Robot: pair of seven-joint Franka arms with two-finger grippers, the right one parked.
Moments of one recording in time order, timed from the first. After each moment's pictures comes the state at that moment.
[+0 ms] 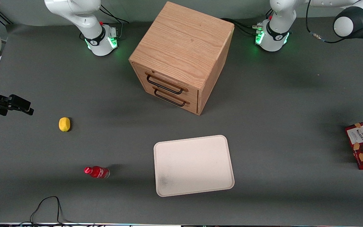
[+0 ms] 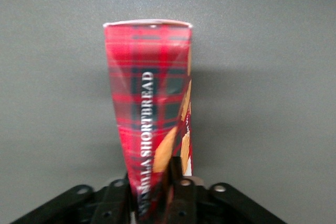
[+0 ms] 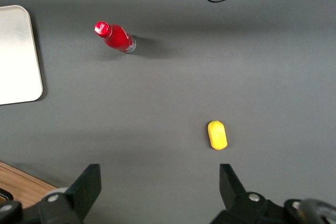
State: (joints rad) arm 0.43 0.89 0.06 -1.18 -0.03 2.01 0.46
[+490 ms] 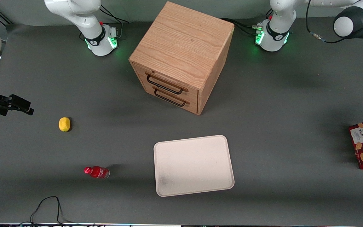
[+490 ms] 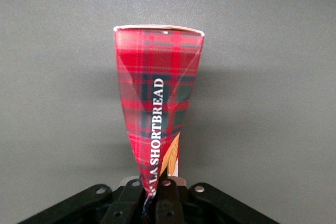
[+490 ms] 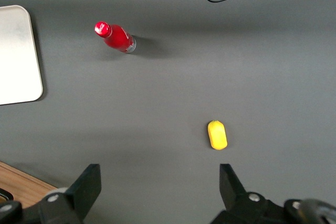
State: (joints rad) arm 0.43 0.89 0.06 -1.18 -0.03 2.00 0.46
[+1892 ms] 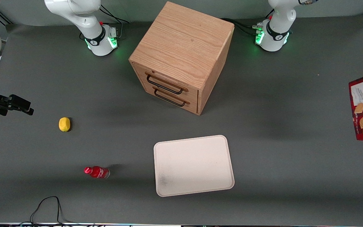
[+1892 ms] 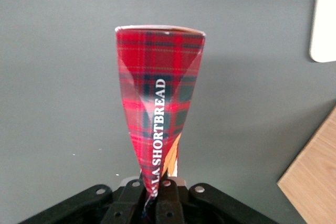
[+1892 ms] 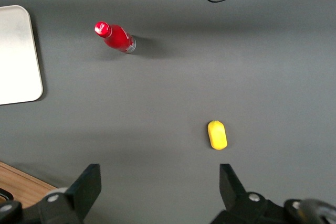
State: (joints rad) arm 0.11 0.38 0.04 -1.09 -0.04 1.26 0.18
